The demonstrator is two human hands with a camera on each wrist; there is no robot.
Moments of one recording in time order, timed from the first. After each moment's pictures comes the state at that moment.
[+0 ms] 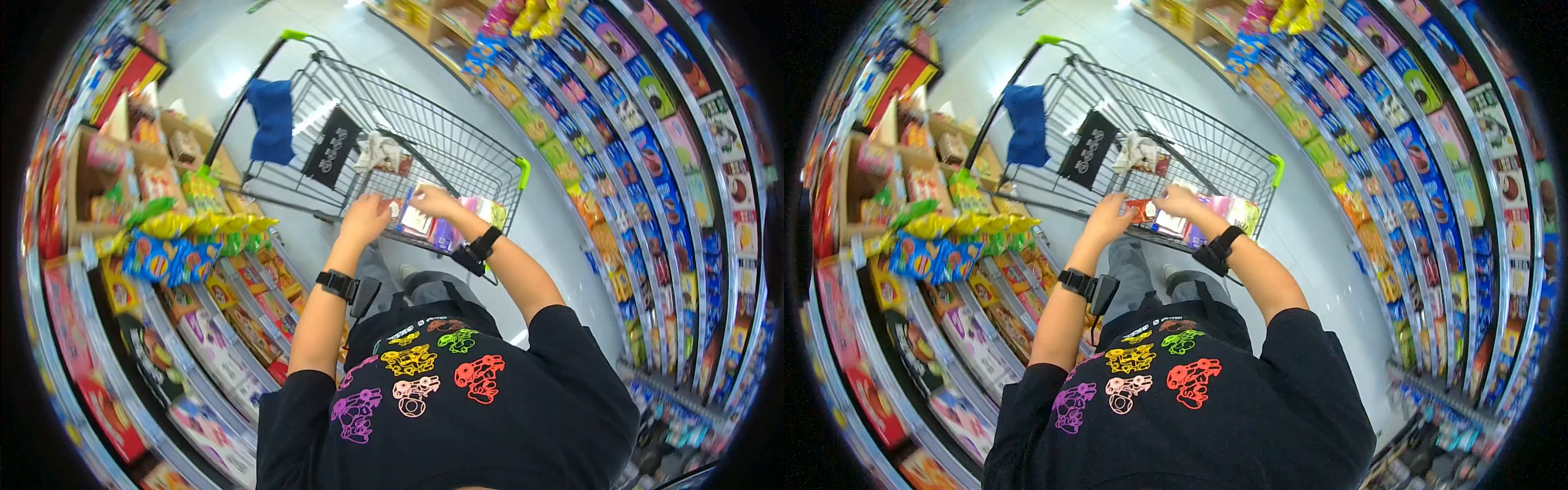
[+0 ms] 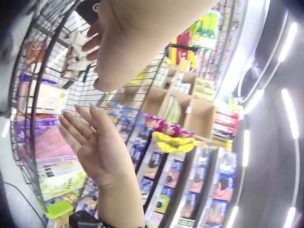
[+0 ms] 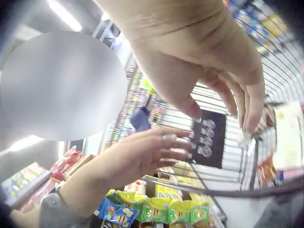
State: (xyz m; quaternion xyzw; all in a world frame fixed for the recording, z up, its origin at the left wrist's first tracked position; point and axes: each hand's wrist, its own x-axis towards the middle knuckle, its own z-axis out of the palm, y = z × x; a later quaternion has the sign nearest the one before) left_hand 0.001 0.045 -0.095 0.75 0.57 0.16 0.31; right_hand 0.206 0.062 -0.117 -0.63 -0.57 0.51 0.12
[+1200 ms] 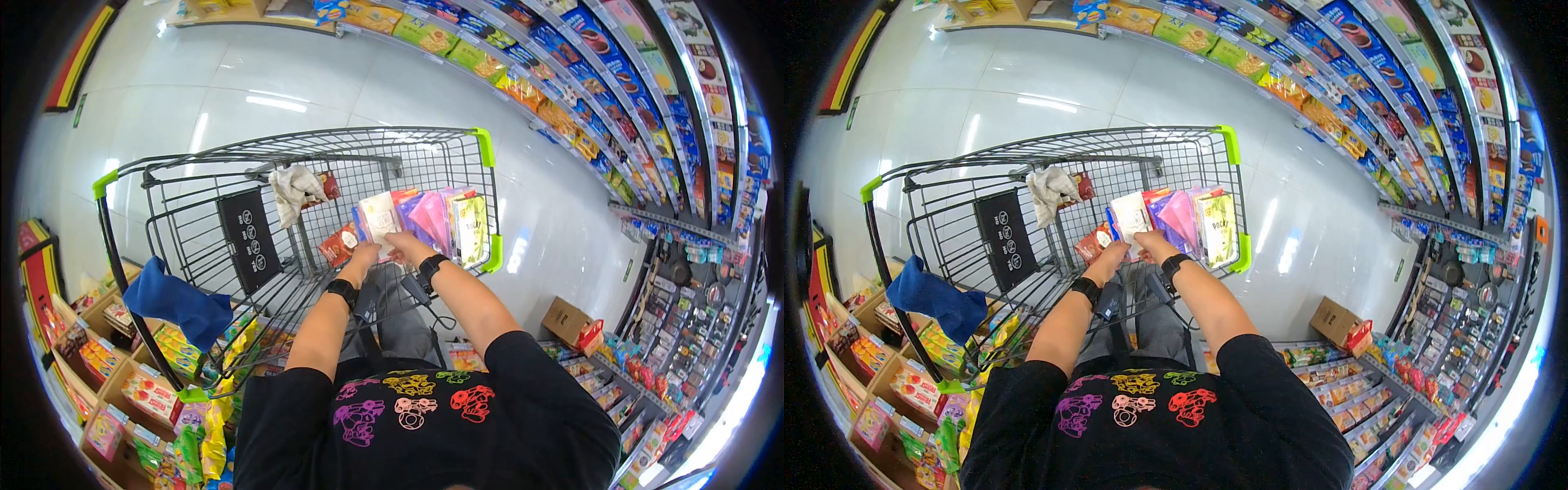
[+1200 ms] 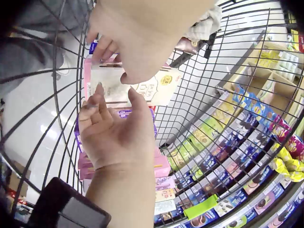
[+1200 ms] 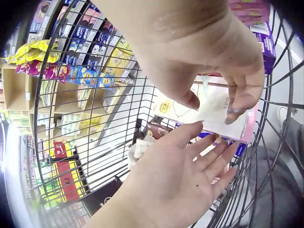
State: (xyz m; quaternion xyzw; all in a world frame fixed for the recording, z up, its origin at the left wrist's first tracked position) left_hand 0.057 0.111 -0.371 0.43 0.51 -0.20 0.72; right_hand 0.191 0.056 -0.318 -0.72 0.19 0.64 0.19
